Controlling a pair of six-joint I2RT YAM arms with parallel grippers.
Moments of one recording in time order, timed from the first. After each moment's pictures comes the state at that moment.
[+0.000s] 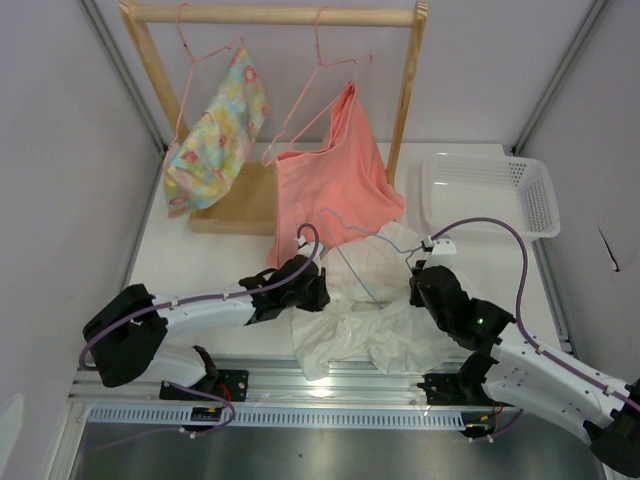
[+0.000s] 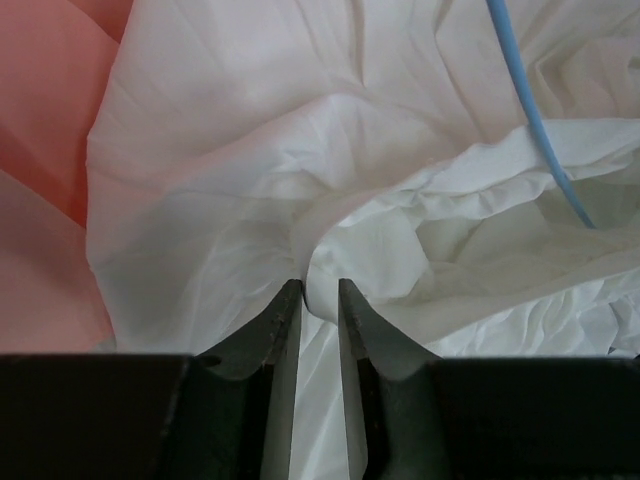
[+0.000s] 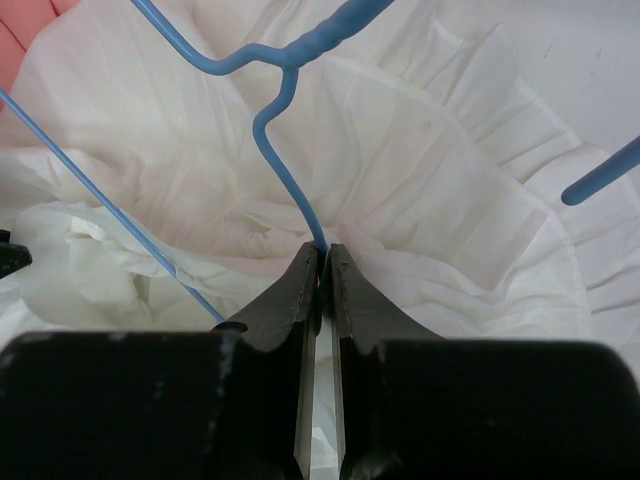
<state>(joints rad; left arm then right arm) -0.94 1.35 0.63 -0.04 -0.11 -0.63 0.83 0.75 0.53 -0.41 0.54 0.50</state>
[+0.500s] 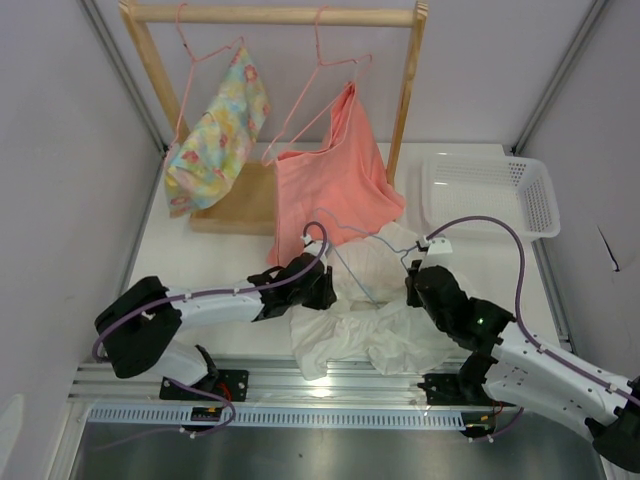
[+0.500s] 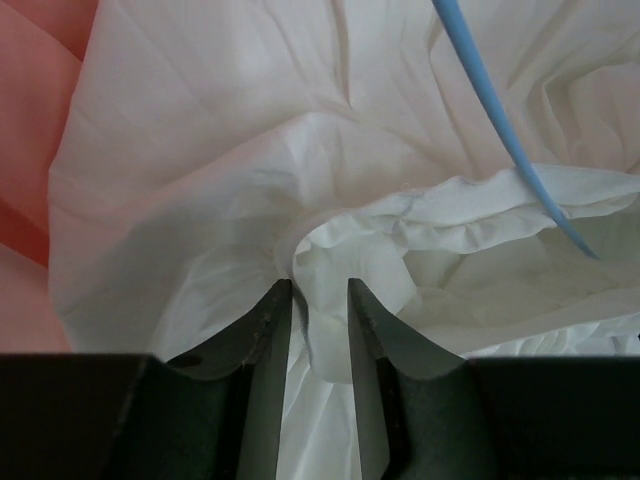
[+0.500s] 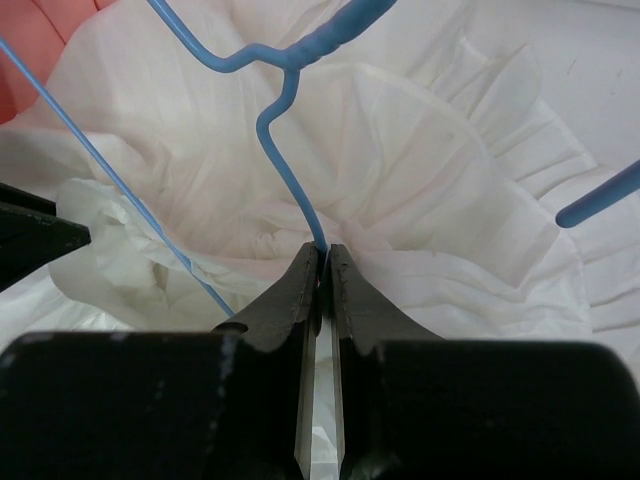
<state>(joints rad) -0.94 1.43 0.67 0.00 -0.10 -0.63 0.88 0.75 0.56 -0.41 0.54 0.49</state>
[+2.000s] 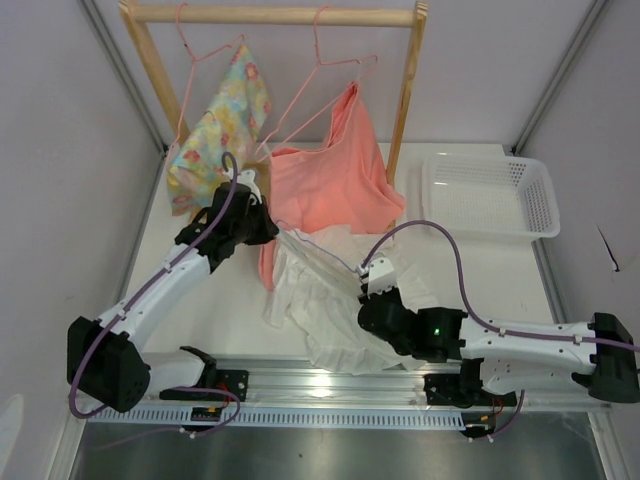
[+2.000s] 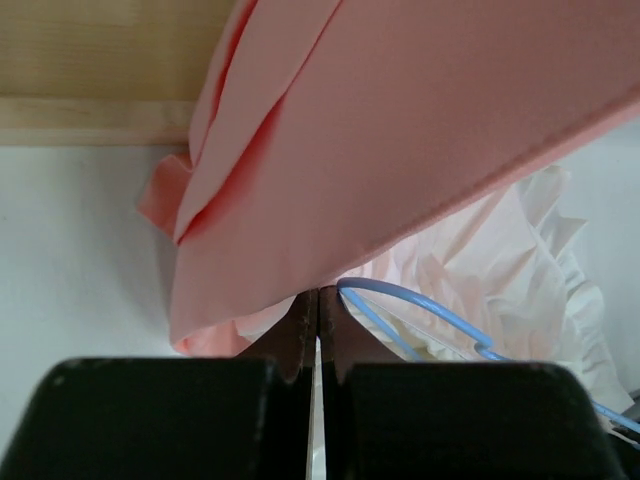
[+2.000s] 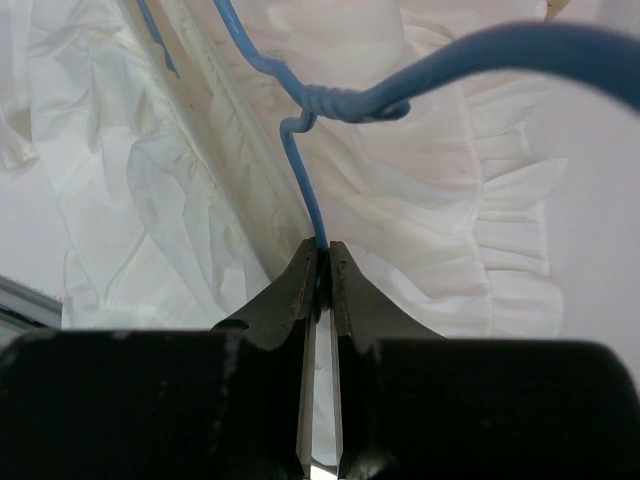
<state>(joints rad) -0.41 1.23 0.99 -0.42 0.02 -0.47 1.33 1.05 0.72 -0.43 0.80 0.51</state>
